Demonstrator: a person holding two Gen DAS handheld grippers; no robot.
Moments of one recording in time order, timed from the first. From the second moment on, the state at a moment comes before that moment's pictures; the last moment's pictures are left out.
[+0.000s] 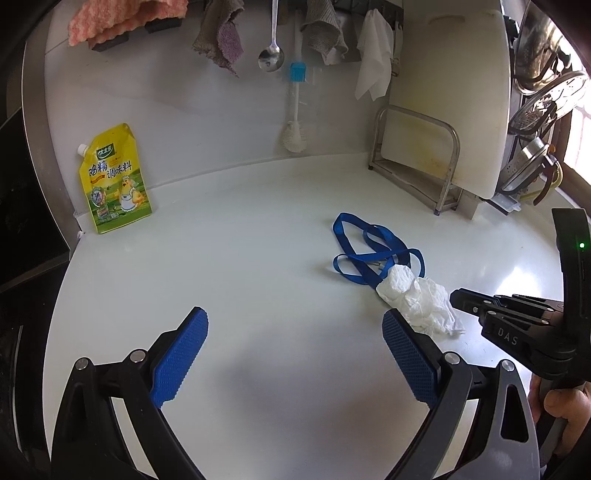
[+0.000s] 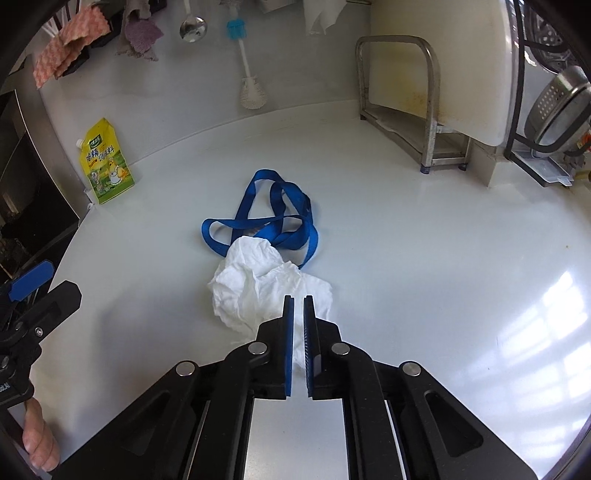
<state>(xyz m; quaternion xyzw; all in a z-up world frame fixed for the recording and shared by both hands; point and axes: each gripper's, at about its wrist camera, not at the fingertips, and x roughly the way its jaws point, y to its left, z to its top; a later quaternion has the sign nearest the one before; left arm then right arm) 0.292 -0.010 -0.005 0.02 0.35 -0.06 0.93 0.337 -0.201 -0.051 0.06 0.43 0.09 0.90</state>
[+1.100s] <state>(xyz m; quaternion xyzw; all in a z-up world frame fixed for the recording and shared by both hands) 0.301 0.000 -0.012 0.01 0.36 -0.06 0.93 0.336 -0.197 -0.040 0.05 0.41 0.10 0.91</state>
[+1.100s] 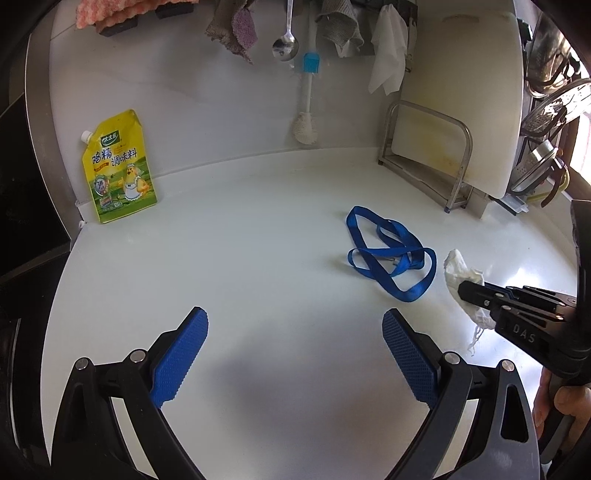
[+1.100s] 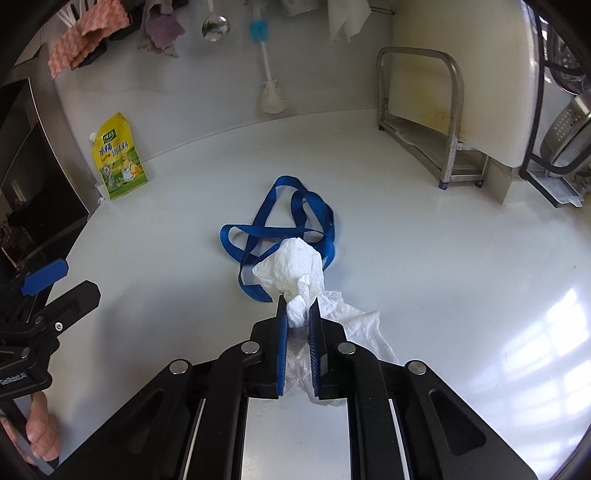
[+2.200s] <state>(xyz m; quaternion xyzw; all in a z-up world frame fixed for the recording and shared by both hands) 0.424 -0.122 -0.066 0.04 0.45 -0.04 0.89 0.312 -0.279 -0.044 0.13 0.38 0.07 0.91</state>
